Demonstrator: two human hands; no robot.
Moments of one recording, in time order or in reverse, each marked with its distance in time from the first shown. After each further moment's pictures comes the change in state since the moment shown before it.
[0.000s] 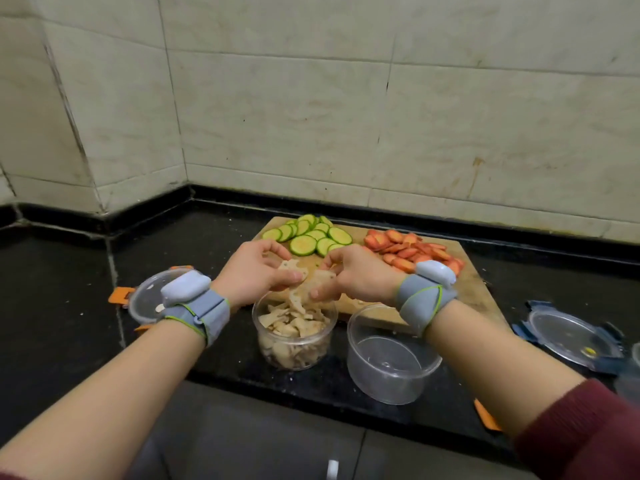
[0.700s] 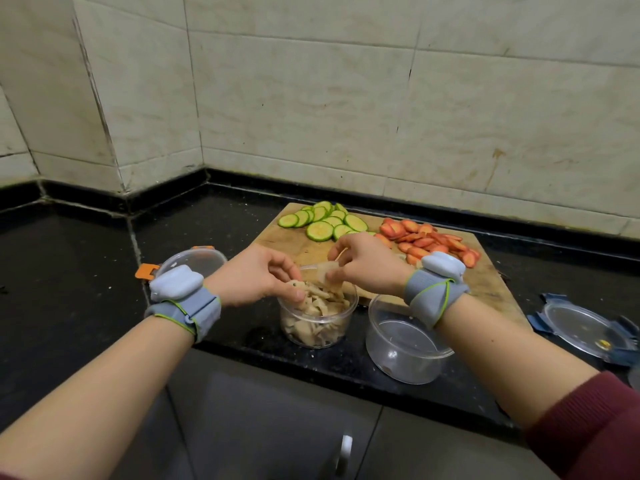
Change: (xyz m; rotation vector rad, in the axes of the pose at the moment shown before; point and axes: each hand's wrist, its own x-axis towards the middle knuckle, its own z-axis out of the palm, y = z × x) left_hand -0.031 -0.016 -0.029 0.191 -0.276 0.044; right_hand 0.000 -0.011 0.021 -0.186 0.109 -0.048
